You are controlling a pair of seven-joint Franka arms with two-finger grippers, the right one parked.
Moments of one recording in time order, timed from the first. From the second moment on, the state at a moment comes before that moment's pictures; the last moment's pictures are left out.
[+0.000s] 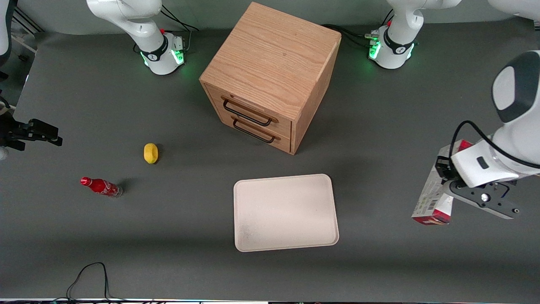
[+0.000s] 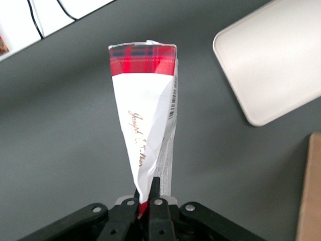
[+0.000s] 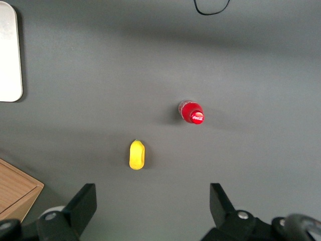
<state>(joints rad) -0.15 0.45 -0.06 -1.12 0.05 1.58 0.17</state>
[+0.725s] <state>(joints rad) -0.47 0.55 -0.07 -1.12 0.05 1.68 -0.67</state>
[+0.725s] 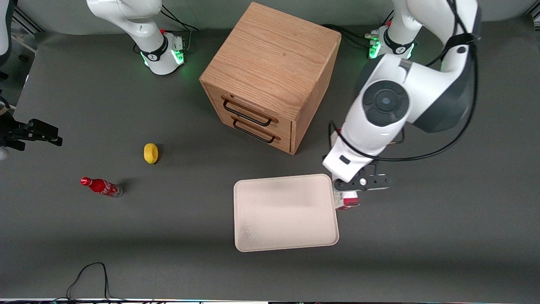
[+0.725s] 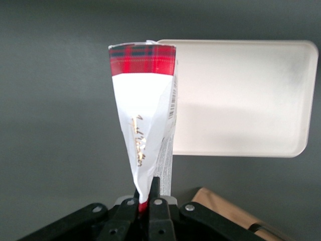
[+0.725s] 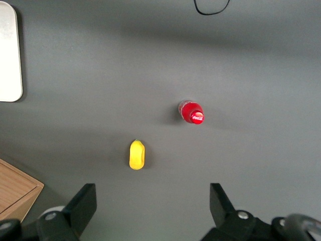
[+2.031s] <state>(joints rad) -0.48 0.84 -0.05 -1.23 0.14 2.12 -0.71</state>
